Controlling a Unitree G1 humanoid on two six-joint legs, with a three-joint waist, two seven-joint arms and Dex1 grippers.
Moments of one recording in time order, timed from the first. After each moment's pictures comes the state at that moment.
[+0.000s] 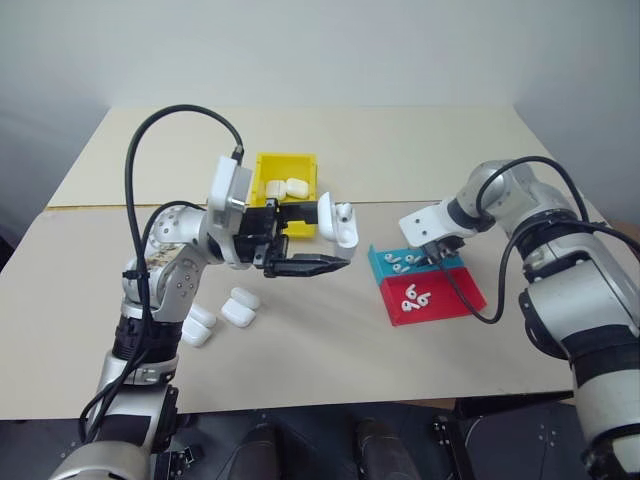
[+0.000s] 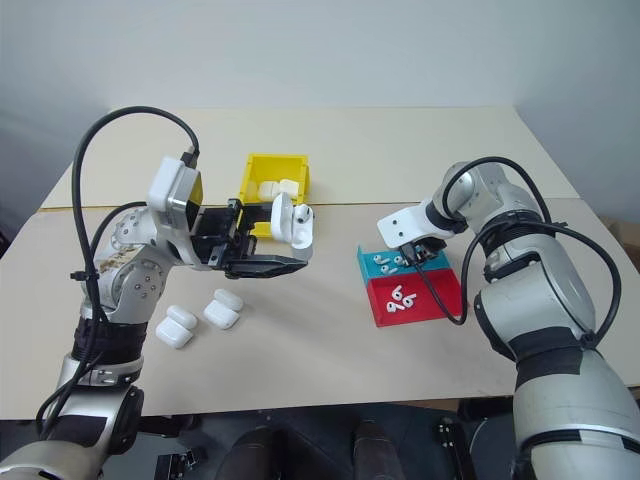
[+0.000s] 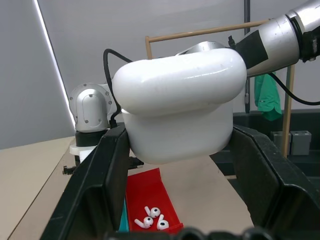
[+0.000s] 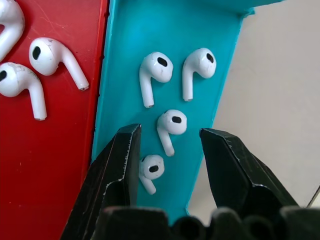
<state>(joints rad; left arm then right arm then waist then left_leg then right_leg) -0.67 0.45 0.00 -0.10 -0.66 0.35 -1.34 -1.35 -0.58 0.60 1.27 -0.45 -0.56 1.32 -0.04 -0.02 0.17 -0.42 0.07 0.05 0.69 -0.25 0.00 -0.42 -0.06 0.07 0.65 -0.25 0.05</state>
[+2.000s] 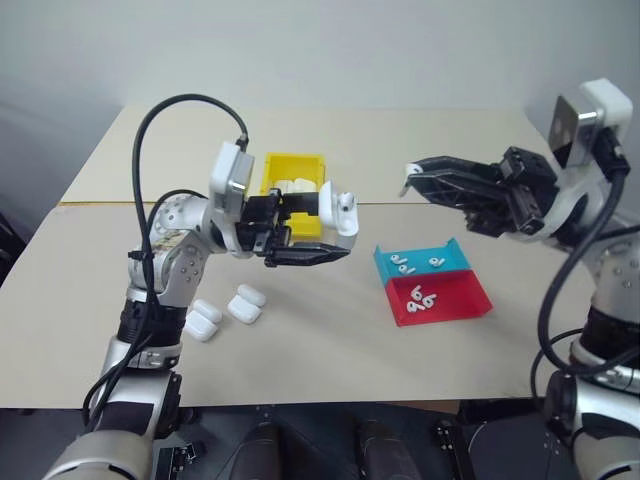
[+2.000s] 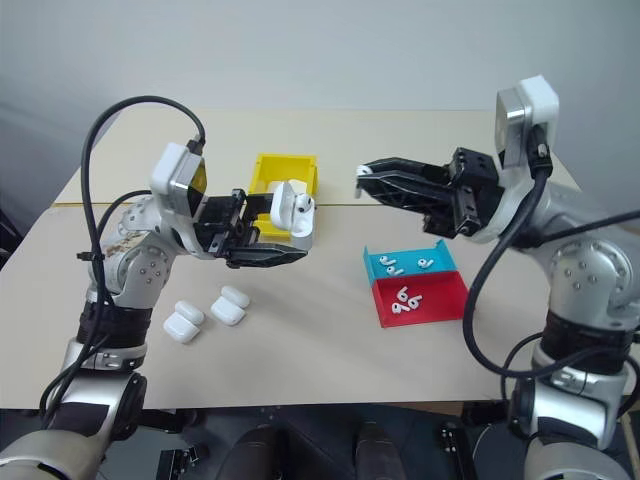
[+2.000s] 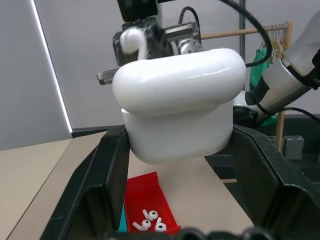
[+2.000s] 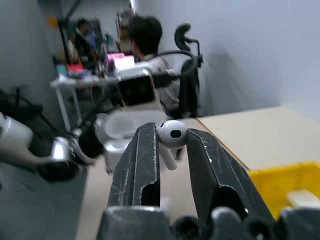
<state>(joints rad) -0.78 0.44 -0.04 0.04 -0.67 0.35 -1.40 -0.70 -0.57 -0.34 -0.34 1.04 0.95 0.93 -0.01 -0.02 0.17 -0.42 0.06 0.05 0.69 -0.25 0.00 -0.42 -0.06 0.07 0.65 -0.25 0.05</state>
